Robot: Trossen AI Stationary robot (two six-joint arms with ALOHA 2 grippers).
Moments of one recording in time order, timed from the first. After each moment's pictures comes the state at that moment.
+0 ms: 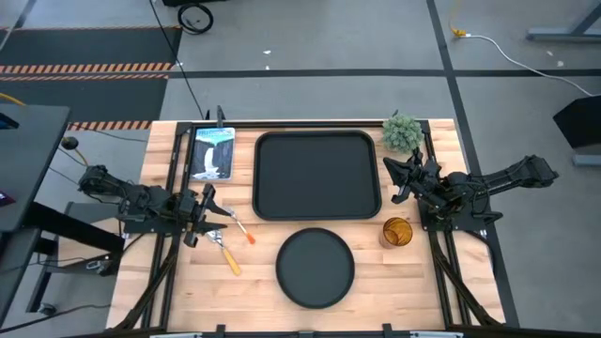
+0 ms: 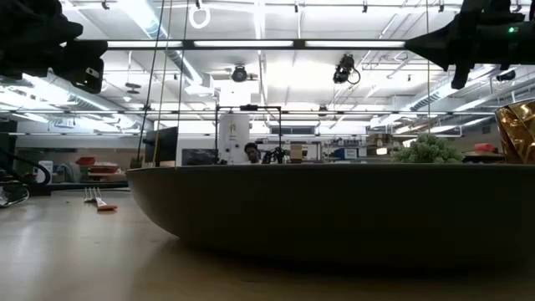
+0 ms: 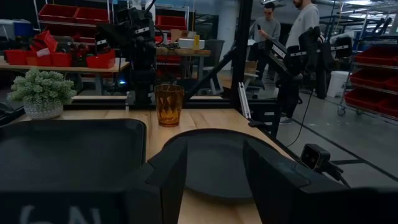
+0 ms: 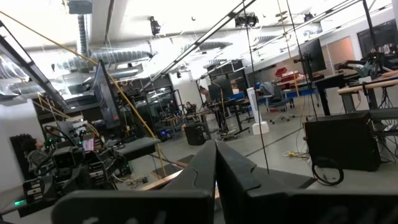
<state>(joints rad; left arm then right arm) -0.40 0.01 0.01 0.06 -0.21 -0.07 0.21 0.42 0.01 0.86 0.74 -0.03</state>
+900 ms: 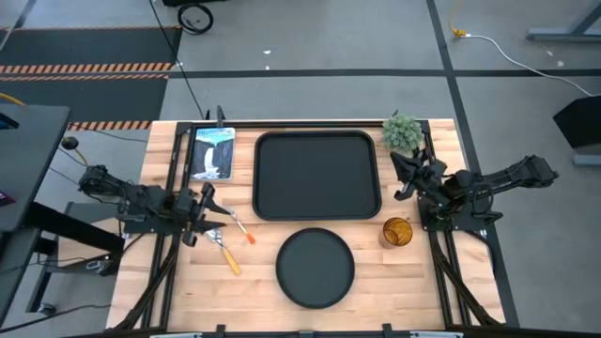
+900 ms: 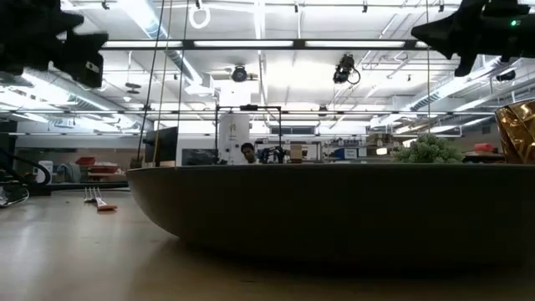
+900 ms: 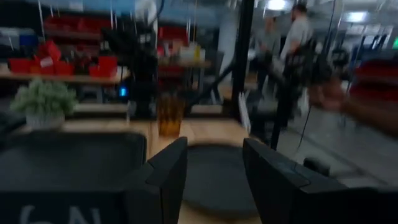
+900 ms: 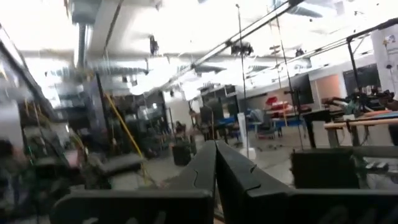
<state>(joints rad) -0.40 0.01 0.01 0.15 -0.21 -0.07 0.21 0.42 0.01 1.03 0.74 -0.20</state>
